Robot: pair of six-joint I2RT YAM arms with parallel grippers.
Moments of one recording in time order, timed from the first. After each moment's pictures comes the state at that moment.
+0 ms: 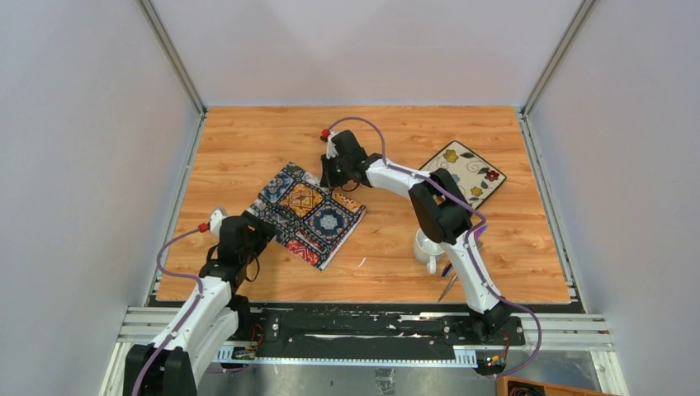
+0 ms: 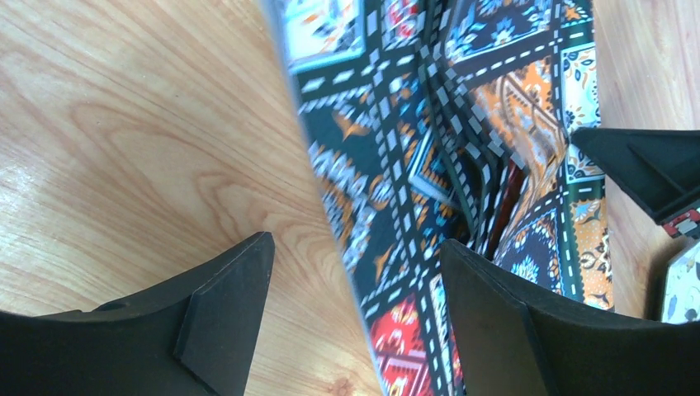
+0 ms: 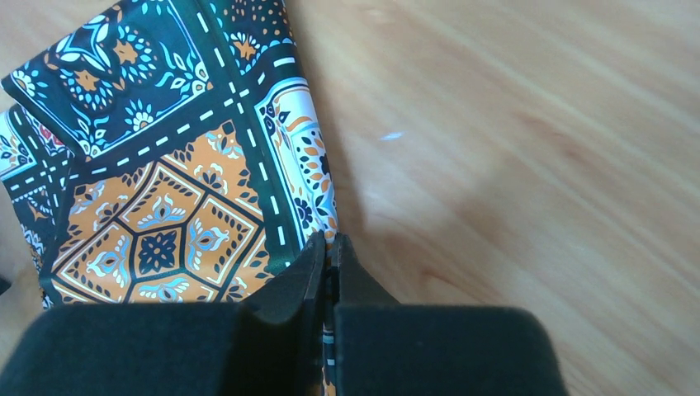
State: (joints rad) left arm -0.11 0.74 0.18 -0.10 -0.17 -0.95; right arm 0.69 2.36 1.82 -0.16 -0.27 0.25
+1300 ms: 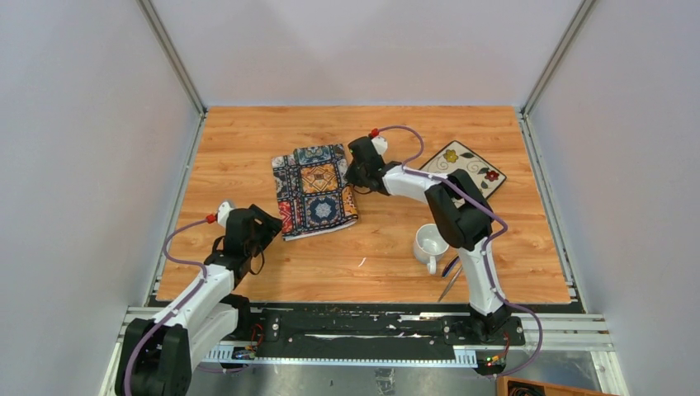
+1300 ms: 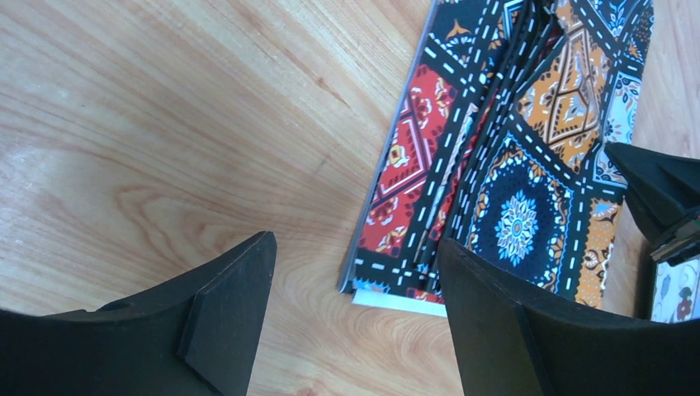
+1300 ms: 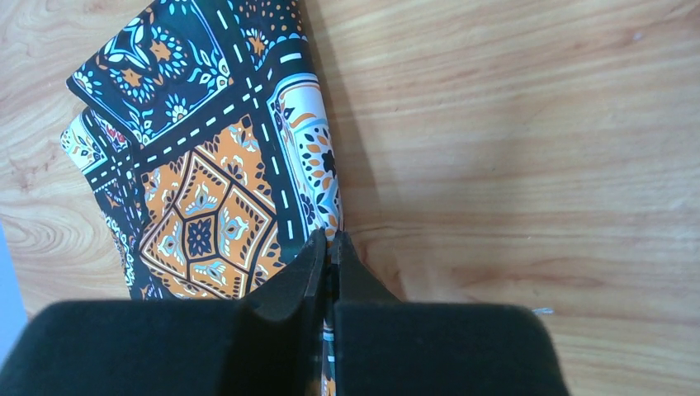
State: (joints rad) left arm -0.17 0.88 0.23 -0.02 -0.17 -0.96; right arm 0.64 2.16 1.51 -0.04 0.15 0.89
